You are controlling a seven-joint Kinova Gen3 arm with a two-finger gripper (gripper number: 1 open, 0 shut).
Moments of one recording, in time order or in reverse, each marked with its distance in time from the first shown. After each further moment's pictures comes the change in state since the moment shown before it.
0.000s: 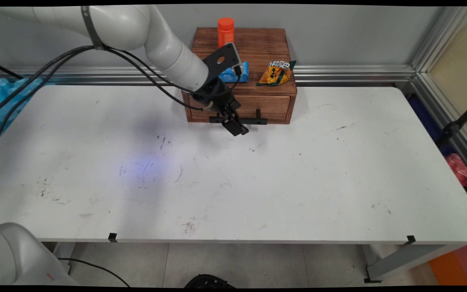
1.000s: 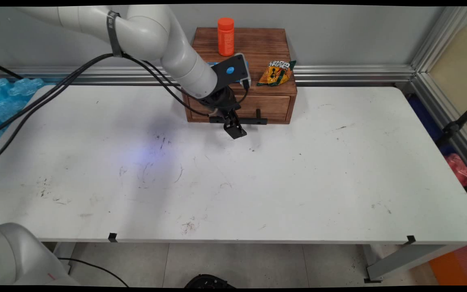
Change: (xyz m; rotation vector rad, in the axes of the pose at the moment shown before) arm 0.006 0.001 0.028 0.065 -0.083 0.093
